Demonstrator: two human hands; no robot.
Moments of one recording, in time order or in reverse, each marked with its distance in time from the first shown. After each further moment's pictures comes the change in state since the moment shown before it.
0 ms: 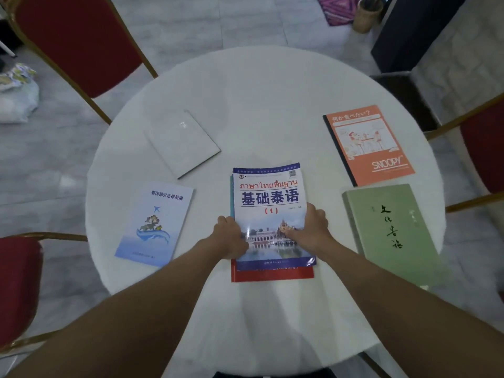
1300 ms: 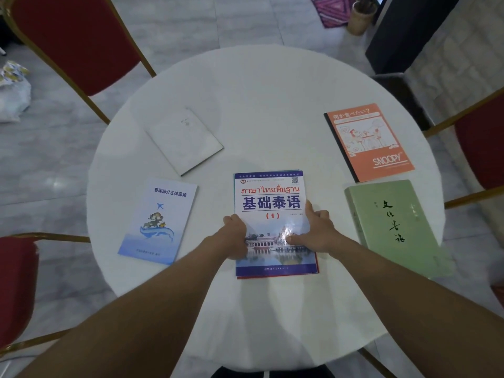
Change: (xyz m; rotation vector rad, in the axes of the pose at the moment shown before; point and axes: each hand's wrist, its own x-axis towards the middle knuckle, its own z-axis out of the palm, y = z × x) left_hand -0.006 -0.007 0.003 -0.039 -0.027 0.018; right_hand -0.003 0.009 -0.005 -0.257 -0.177 -0.004
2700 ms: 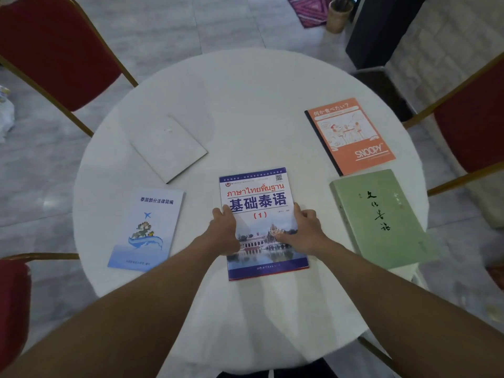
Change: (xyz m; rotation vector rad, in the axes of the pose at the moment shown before) left_hand -0.002 0.015 -0.006 -0.066 0.106 -0.008; right_hand -0.009 0.004 0.014 0.105 0.123 -0.010
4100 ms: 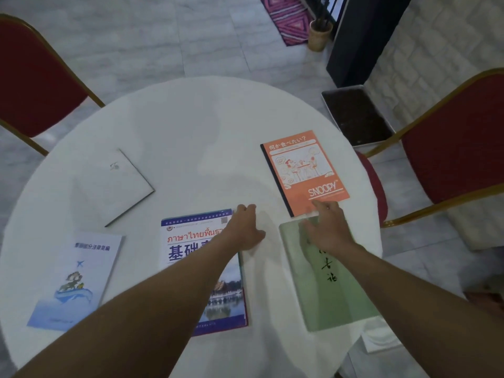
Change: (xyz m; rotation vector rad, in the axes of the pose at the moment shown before) left_hand 0.087 0.196 0.002 -0.030 0.061 0.181; right_hand 0.074 0.091 -0.179 -0.066 0.280 -0.026
